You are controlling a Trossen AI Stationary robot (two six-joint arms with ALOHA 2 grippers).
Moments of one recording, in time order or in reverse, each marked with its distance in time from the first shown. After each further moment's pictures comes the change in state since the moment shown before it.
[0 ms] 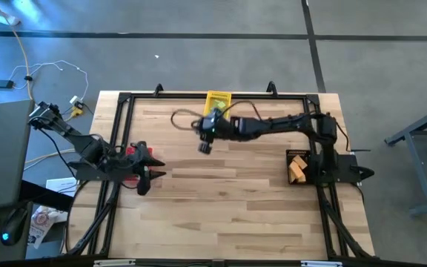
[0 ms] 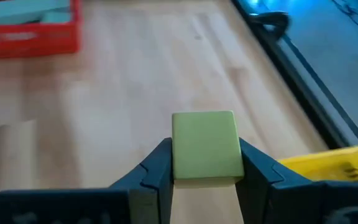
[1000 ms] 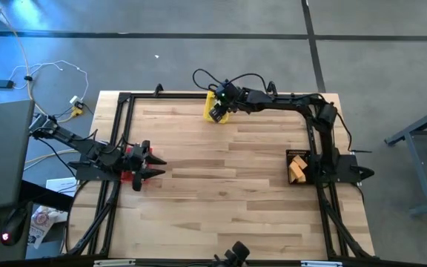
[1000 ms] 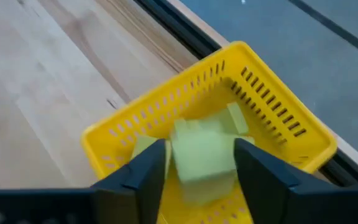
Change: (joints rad) left arm 0.146 -0.410 -0.486 0.586 0.201 0.315; right arm -0.332 0.036 0.001 -0.122 -0.089 0.211
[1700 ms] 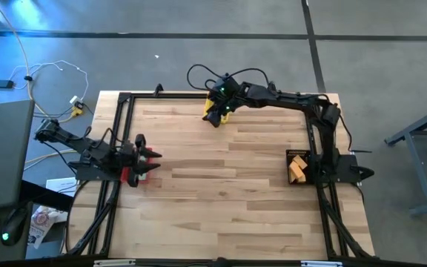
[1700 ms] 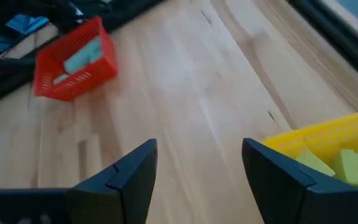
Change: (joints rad) left arm 0.001 -0.187 -0.028 0.011 -0.053 0.182; right arm 0.018 -0.045 0.104 -0.069 -0.528 -0.031
